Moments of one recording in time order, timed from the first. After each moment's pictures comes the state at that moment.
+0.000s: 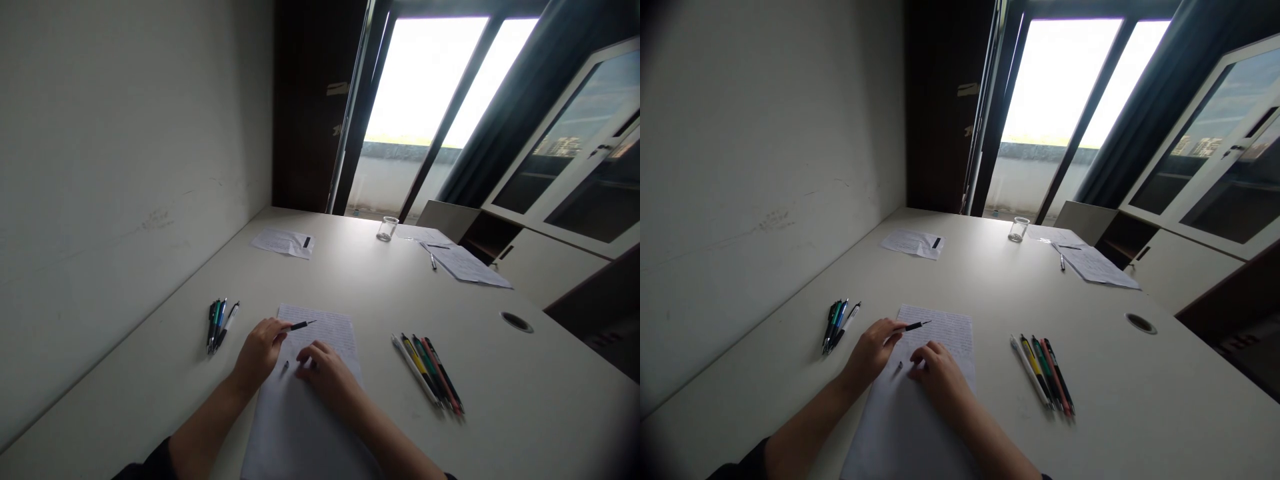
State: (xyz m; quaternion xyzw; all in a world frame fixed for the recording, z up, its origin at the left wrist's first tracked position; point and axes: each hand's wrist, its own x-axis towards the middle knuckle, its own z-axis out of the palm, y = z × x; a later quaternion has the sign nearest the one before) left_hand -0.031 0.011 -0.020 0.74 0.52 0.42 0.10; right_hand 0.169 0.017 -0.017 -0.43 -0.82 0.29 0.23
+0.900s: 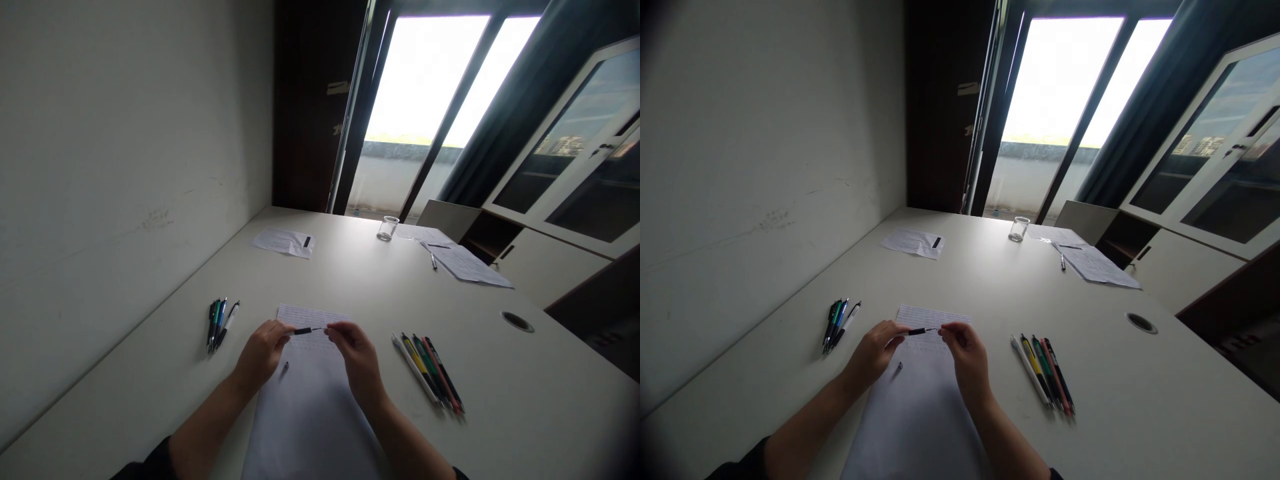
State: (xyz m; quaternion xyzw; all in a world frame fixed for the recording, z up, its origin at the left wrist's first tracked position) left_hand -0.030 0.007 -0.013 0.77 0.49 0.40 0.12; right_hand 0.188 0.033 -0.010 -0.43 -0.53 0.47 0.56
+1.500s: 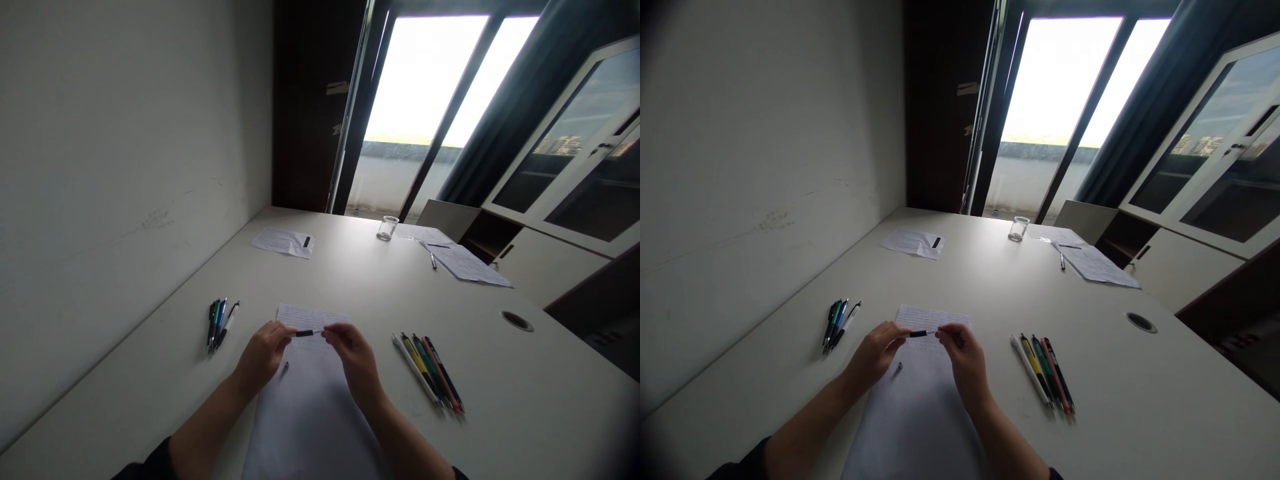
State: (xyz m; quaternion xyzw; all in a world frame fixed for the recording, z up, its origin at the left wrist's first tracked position) left_hand -0.028 0.006 -0.009 0.77 0.48 0.39 0.13; right_hand 0.186 0.032 -0.010 -0.43 -0.55 0.46 0.54
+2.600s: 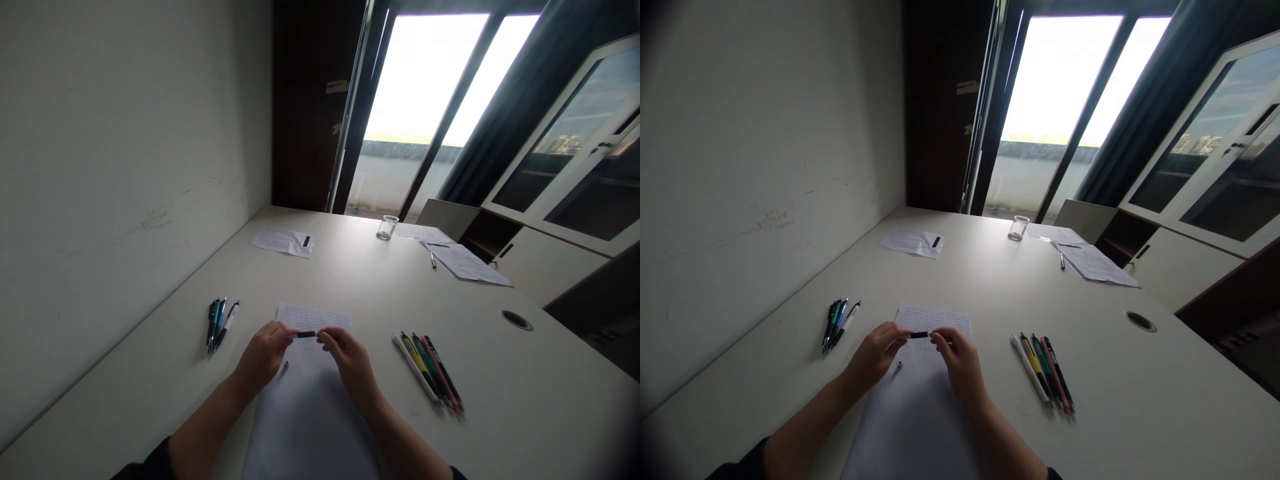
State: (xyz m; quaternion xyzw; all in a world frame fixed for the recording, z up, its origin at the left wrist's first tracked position) left_hand -0.026 0.003 -0.008 0.78 0.48 0.39 0.14; right_hand 0.187 0.031 -0.017 -0.43 -0.62 0.45 0.48
